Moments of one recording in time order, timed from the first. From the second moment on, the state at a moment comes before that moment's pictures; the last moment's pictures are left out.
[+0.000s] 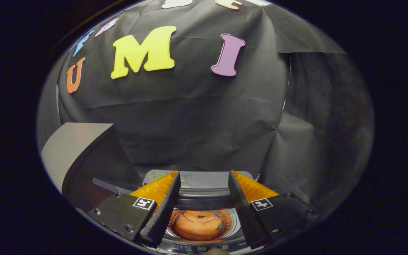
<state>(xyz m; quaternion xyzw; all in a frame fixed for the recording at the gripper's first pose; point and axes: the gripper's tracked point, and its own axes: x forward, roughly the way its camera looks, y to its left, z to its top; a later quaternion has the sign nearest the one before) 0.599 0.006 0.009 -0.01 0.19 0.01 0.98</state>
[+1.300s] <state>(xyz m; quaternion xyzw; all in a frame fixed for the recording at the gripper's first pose) 0.410 0.008 0.008 0.00 0.15 -0.01 0.99</state>
